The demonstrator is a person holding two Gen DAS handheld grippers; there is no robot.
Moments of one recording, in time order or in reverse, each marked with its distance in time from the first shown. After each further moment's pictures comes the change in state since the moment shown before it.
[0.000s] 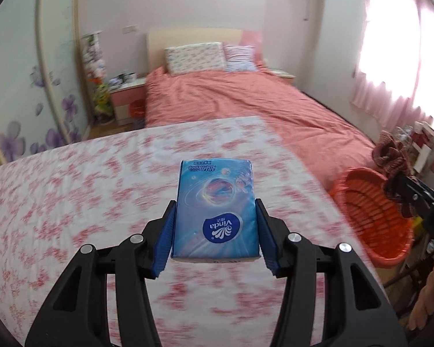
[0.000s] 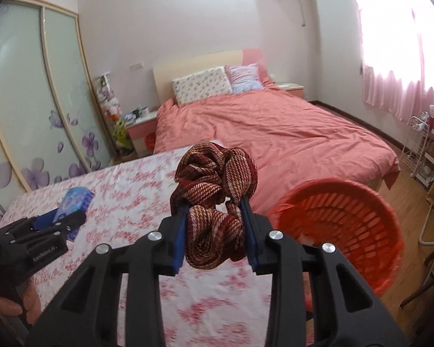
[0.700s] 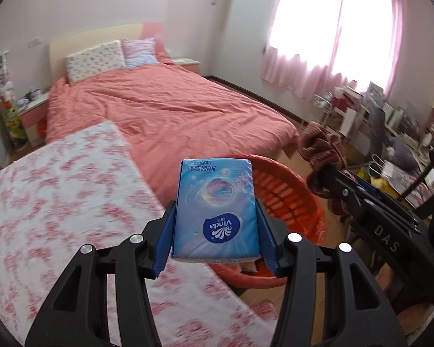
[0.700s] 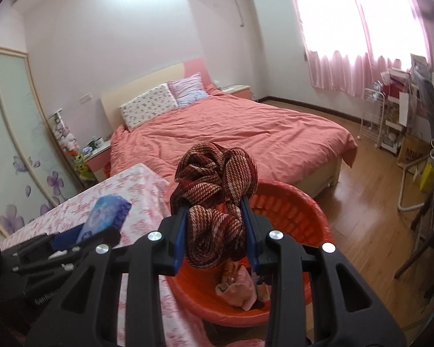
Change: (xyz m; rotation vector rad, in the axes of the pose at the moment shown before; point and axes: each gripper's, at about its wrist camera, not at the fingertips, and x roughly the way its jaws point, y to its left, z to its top) left arm 0.038 -0.178 0.007 0.196 0.060 -0.384; right arm -0.019 -0.159 -0.004 0.216 -0.043 -0.163
